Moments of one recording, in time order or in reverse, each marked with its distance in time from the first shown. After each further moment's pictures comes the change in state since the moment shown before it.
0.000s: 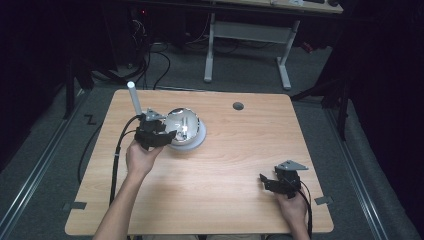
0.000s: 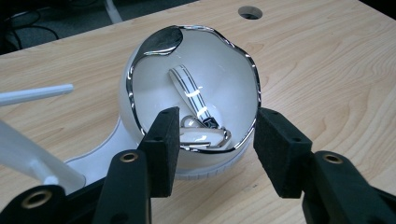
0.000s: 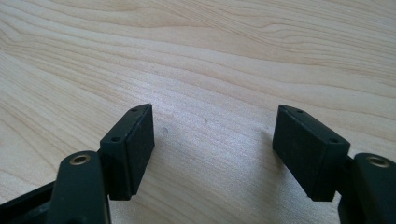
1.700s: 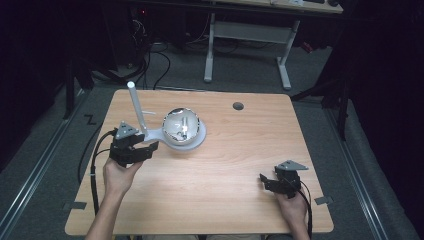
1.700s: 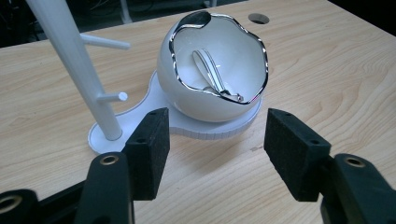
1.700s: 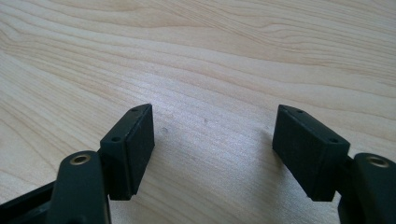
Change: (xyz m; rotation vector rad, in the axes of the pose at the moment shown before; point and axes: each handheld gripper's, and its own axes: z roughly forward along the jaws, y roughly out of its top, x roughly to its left) left arm 0.015 -0.044 -0.055 -0.065 0.026 -0.054; right arm 0.000 0.000 0.000 0.001 0.000 0.003
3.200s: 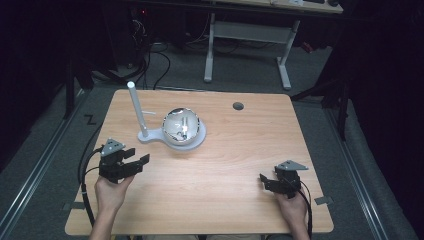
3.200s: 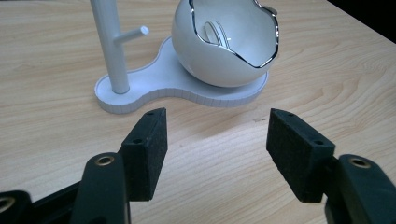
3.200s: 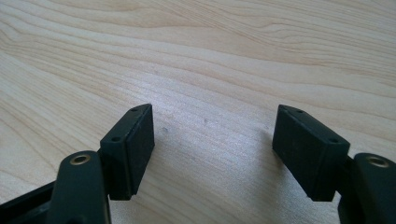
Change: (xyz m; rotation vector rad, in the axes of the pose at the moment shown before) left arm 0.009 -0.047 -0.014 -0.017 -0.007 -0.112; right arm 0.000 0.000 0.000 0.000 0.000 -0.001
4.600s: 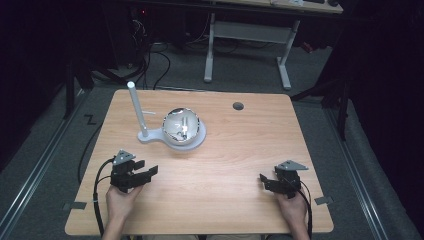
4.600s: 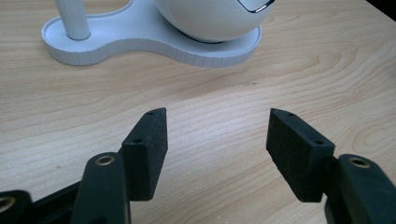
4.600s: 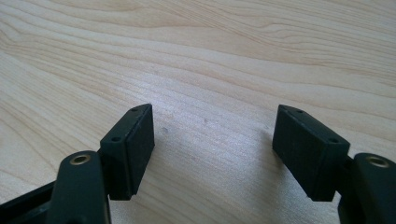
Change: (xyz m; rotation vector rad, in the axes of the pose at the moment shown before) left arm -0.009 -0.035 0.028 0.064 -0.055 -0.047; right arm 0.000 0.000 0.000 0.000 0.000 -0.002
